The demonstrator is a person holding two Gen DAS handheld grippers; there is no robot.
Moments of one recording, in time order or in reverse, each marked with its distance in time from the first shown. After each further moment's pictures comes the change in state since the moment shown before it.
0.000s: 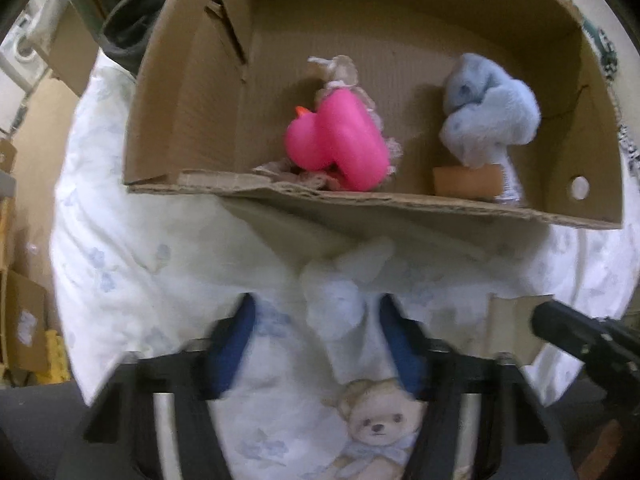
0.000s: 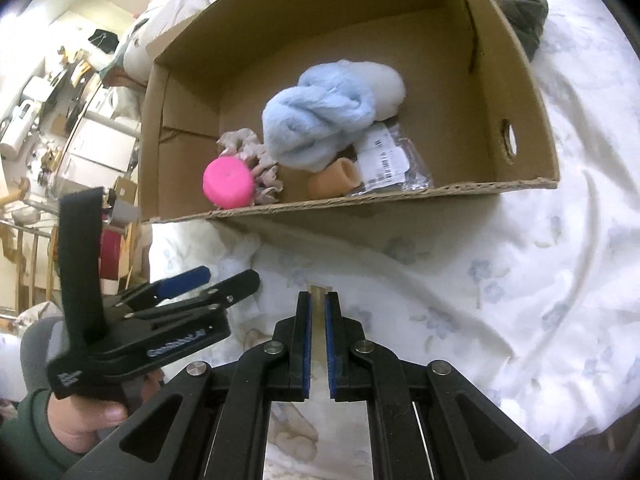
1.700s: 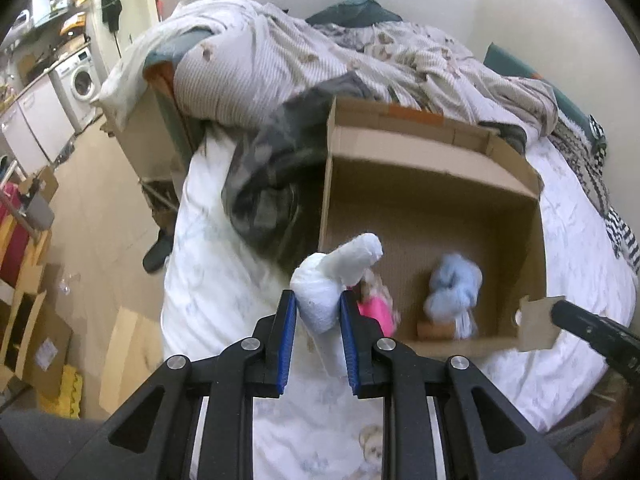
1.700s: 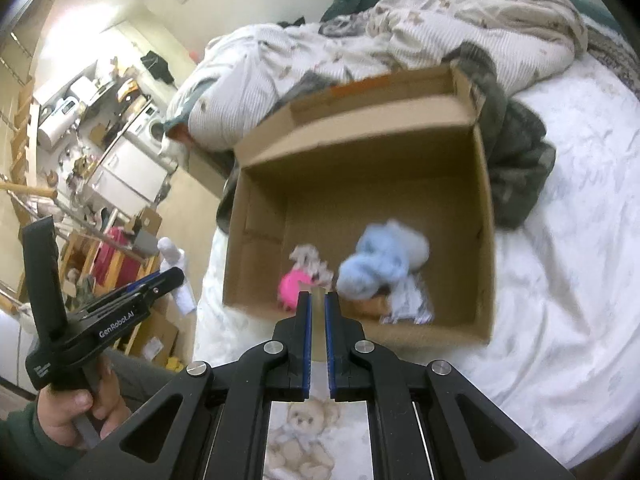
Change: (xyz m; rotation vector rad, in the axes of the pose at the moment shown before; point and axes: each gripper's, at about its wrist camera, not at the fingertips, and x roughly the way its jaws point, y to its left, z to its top) left arm -0.166 0.040 0.026 -0.092 -0.404 0.042; right arm -0.104 0.043 0.040 -0.155 -0.265 0.031
